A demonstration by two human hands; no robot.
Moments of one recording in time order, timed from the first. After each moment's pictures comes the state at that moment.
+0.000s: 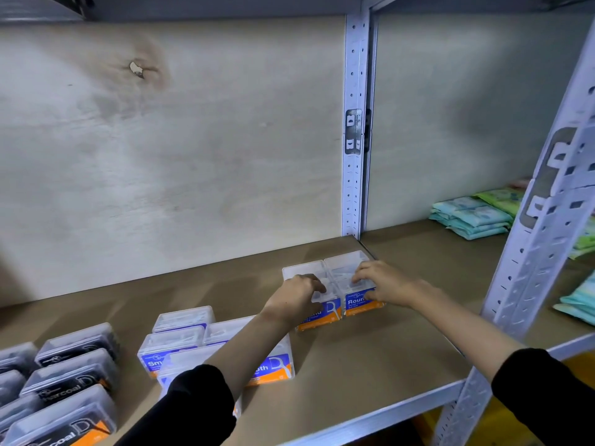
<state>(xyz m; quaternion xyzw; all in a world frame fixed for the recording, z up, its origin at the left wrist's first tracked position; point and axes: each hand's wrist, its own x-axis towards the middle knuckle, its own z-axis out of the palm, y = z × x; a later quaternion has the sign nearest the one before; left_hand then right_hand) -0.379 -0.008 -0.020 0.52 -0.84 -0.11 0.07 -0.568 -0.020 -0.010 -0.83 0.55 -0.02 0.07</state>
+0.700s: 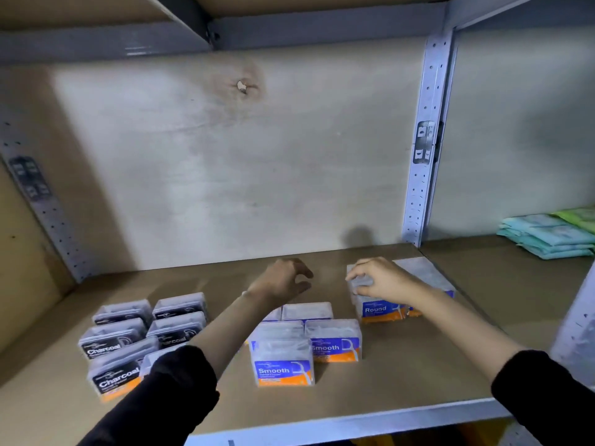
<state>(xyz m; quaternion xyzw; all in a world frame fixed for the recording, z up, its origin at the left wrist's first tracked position) -0.254 0.029 0.016 0.60 -0.79 -0.07 0.13 -0.461 0.004 0.013 -0.87 0.47 -0.13 0.11</state>
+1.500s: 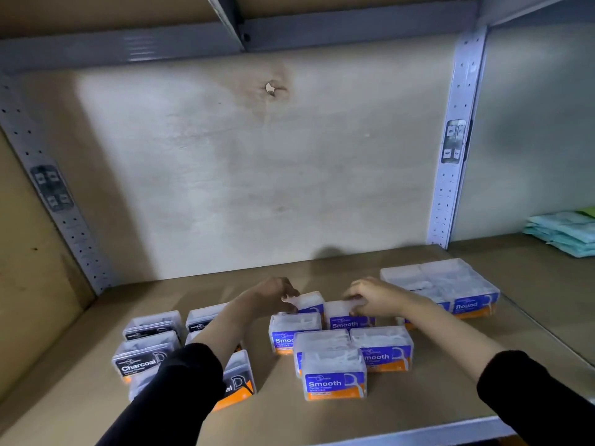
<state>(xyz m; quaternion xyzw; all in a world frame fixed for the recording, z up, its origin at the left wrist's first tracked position) -0.155 0.005 -0.011 0.61 -0.78 -0.13 0.00 -0.380 0.000 -0.009 -0.87 0.47 -0.02 0.15</state>
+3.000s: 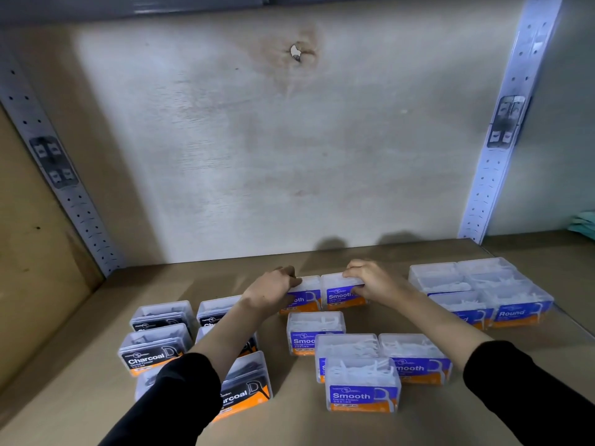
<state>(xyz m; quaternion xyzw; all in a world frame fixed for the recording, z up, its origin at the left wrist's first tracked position) -0.133 0.002 -0.022 0.61 -0.79 0.00 0.00 -0.338 -0.050 -0.033 -0.89 0.45 -0.08 0.05</state>
